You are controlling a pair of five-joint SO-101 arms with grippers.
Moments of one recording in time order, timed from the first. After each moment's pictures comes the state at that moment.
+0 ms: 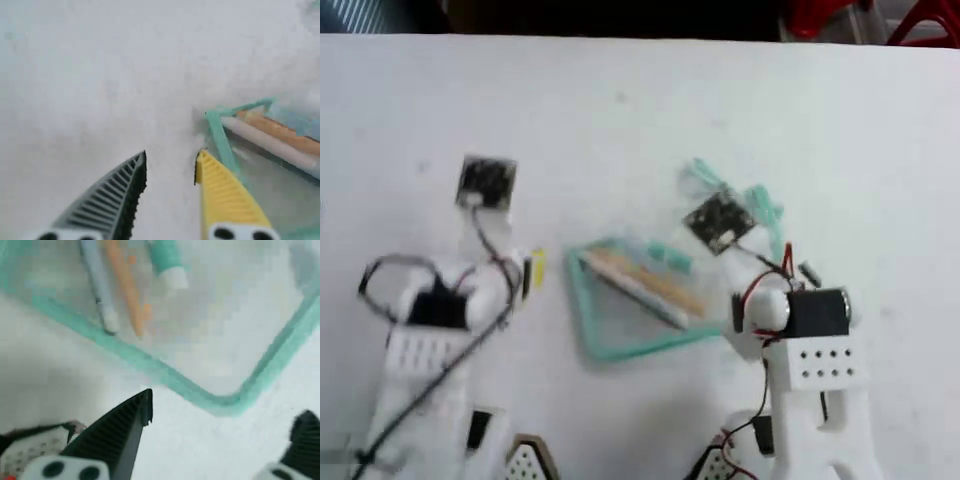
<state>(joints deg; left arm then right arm) -0.8 -50.1 56.6 58.3 1.0 -8.0 -50.6 43.4 91.9 42.4</state>
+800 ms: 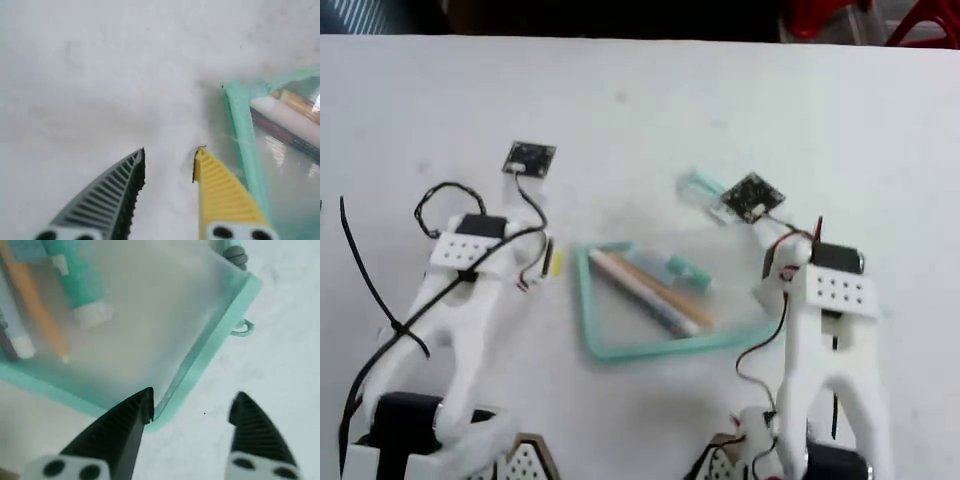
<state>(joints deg) 0.2 -14.8 42.3 57.4 0.2 6.6 -24.6 42.7 65.4 49.0</state>
